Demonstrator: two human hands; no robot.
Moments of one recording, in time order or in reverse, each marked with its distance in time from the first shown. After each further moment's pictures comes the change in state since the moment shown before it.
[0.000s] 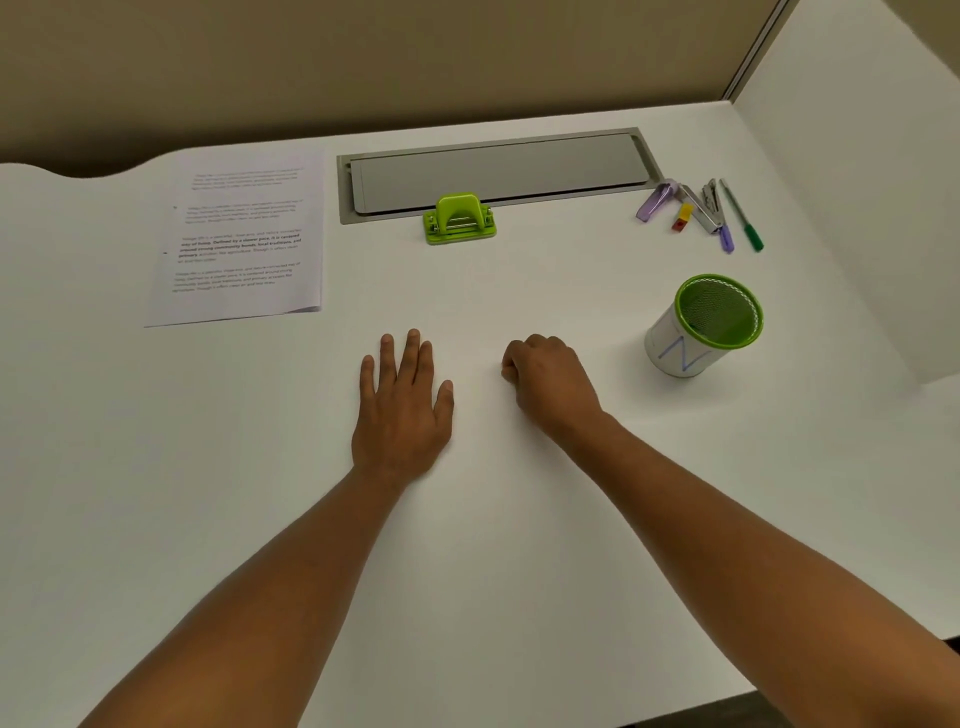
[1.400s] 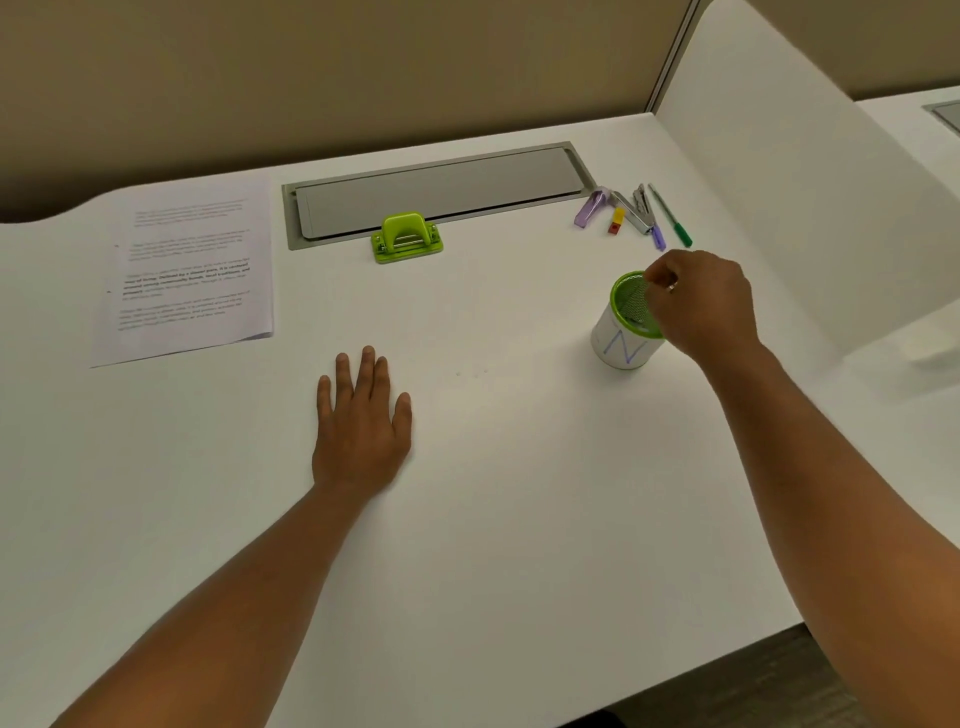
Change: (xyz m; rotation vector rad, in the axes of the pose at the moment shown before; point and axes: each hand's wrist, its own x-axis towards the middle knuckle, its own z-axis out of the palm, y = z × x) left_hand -0.002 0.001 -0.002 -0.014 0.018 0.006; right_hand -0.030 0.112 -0.149 0.007 0.327 0.478
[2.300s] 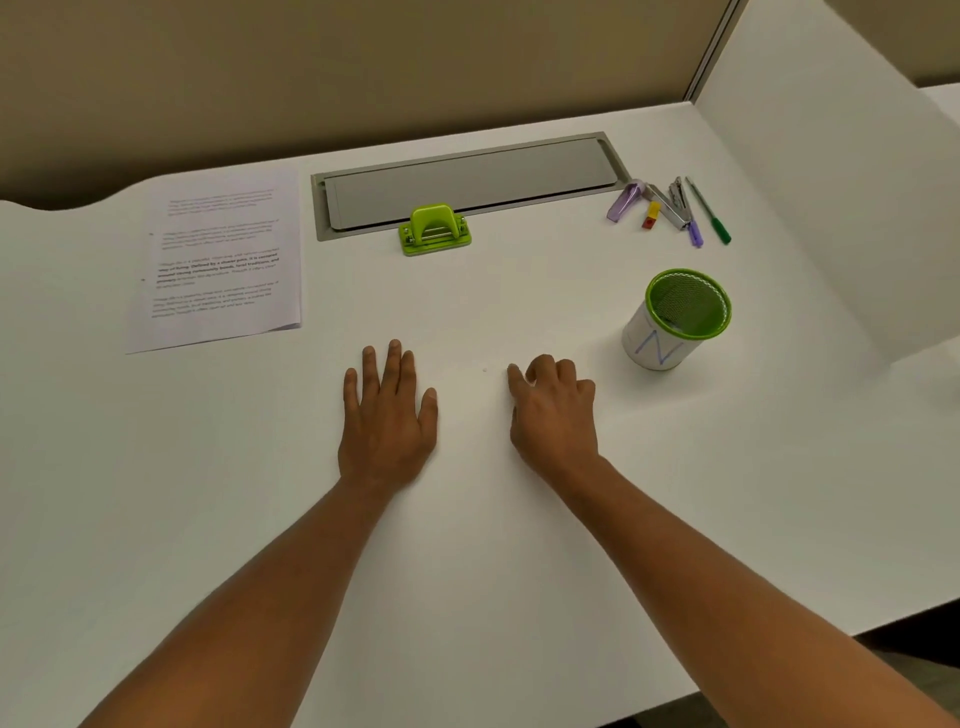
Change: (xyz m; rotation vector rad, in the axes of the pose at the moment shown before) left_hand 0.001 -0.001 0.001 -0.004 -0.021 0.005; right_hand -0.116 -0.085 0.136 -0.235 -0.146 -0.305
